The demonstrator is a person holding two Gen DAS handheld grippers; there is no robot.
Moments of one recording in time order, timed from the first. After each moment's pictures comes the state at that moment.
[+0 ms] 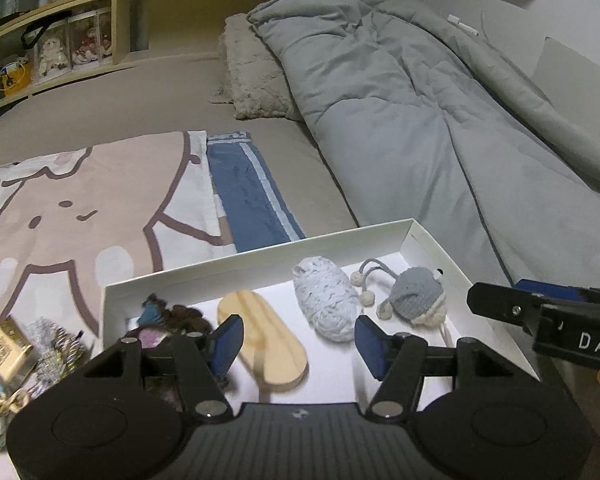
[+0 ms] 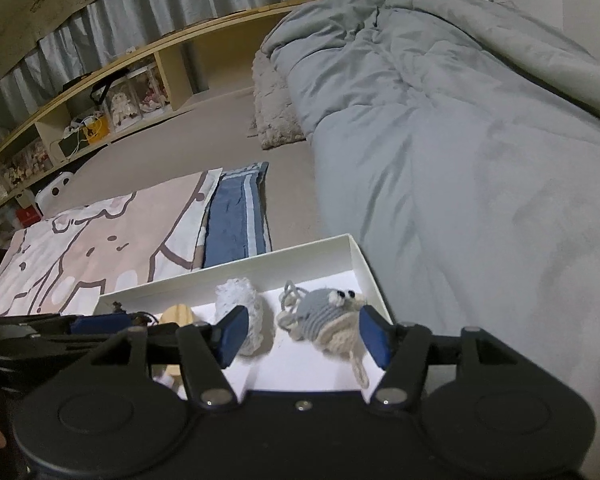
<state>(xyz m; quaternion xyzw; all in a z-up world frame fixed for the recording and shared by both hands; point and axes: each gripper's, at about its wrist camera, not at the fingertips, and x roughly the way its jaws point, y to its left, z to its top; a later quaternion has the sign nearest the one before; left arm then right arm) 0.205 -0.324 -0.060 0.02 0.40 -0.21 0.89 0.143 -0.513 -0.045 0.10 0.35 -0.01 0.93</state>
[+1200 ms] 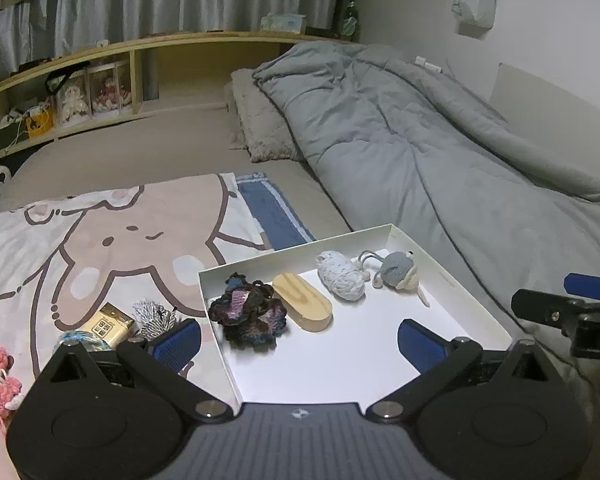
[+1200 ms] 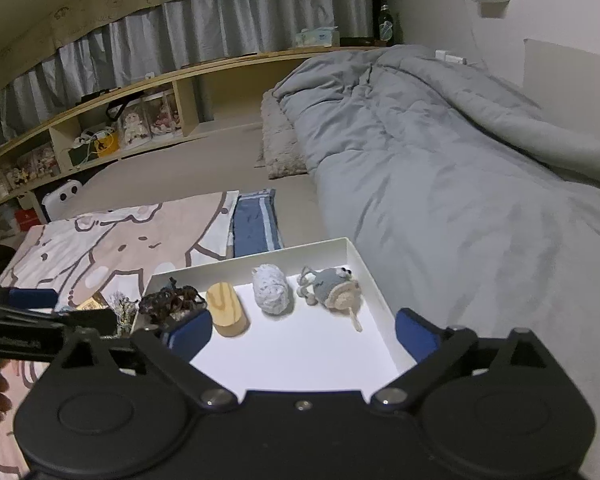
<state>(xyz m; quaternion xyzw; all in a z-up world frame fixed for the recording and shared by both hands) 0.095 -0.231 0.009 0.03 0.34 -0.23 0.91 0.013 -0.453 0.013 0.05 0.30 -0.06 0.95</state>
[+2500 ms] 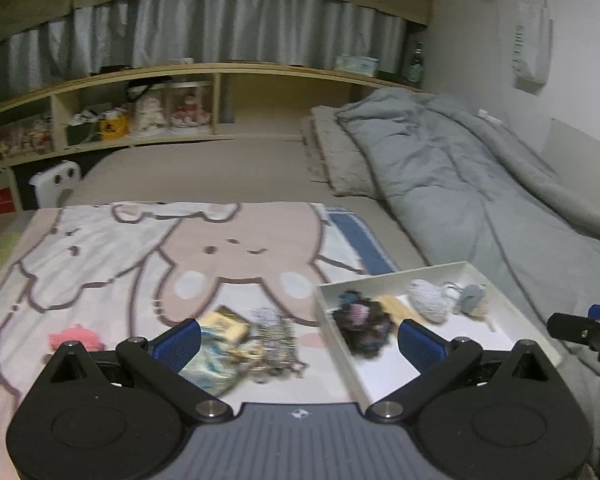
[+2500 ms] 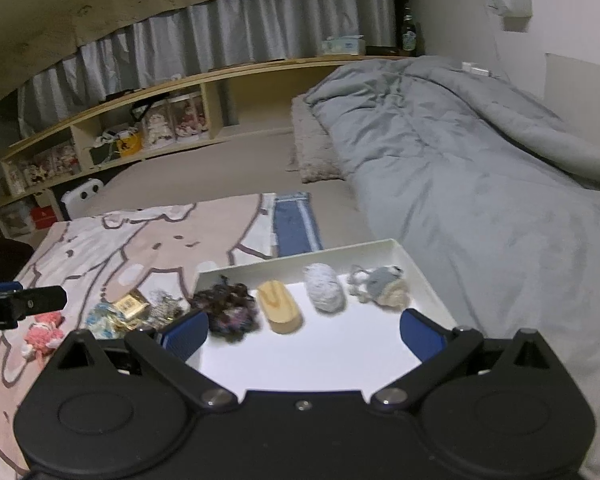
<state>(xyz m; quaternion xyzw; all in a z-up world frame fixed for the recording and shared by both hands) 0.083 -0.108 0.020 0.00 0.30 -0.15 0.94 0.015 -0.385 0.016 0.06 0.28 -0.02 0.96</state>
